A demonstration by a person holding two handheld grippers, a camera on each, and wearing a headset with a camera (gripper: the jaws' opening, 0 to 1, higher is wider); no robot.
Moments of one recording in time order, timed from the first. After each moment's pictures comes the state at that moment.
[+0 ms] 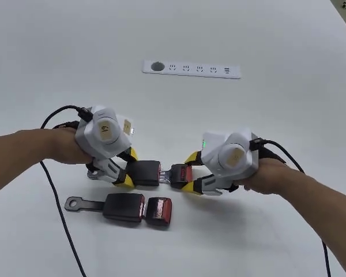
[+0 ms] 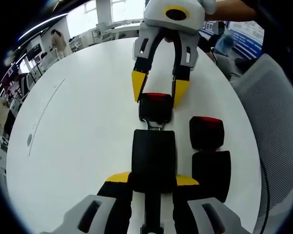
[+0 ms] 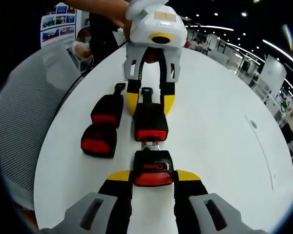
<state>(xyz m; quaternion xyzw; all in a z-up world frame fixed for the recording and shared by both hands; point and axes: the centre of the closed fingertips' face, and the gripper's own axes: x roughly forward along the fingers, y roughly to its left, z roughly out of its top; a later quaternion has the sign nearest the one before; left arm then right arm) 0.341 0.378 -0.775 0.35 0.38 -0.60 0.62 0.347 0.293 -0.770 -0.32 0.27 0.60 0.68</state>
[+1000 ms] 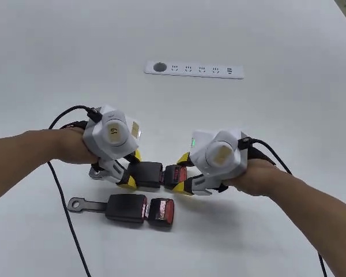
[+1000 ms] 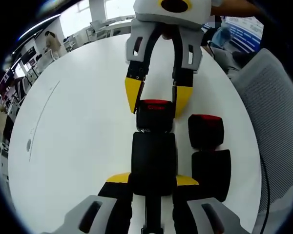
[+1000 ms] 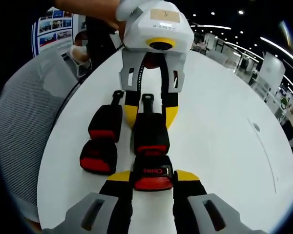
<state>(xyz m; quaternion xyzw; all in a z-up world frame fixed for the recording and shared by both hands) 0.342 0.378 -0.779 0.37 0.38 -0.60 0.60 0.343 0.316 -0.767 -0.30 0.28 0.60 0.69</state>
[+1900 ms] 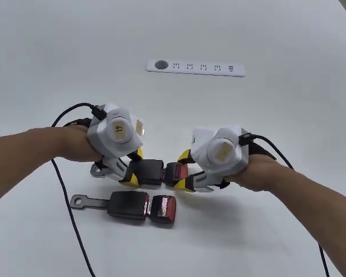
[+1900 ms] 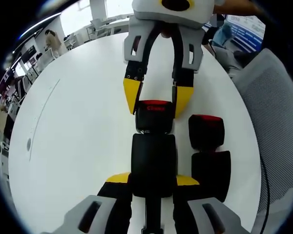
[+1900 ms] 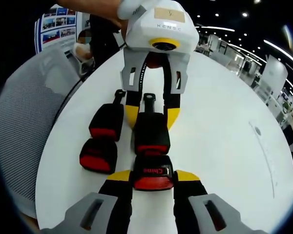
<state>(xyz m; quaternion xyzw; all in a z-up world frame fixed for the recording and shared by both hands) 0.341 0.377 -0.778 0.38 0.39 -0.59 0.60 0.343 0.317 -0.765 -0.31 0.27 0.61 0.68</state>
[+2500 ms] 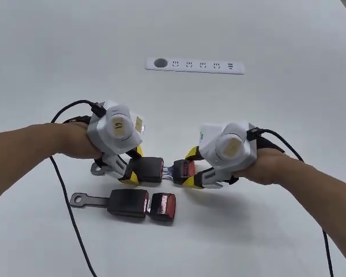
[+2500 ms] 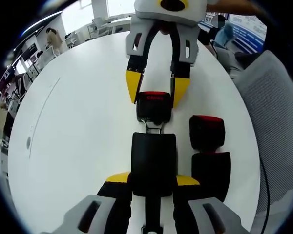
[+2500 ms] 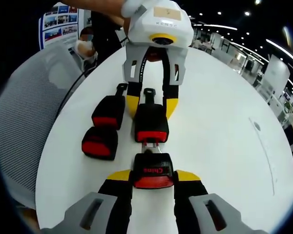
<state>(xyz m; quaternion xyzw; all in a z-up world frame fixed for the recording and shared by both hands) 0.340 0.375 -0.777 0.38 0.40 -0.59 0.59 0.348 0.297 -0.771 -0.32 0.28 0.61 0.67</state>
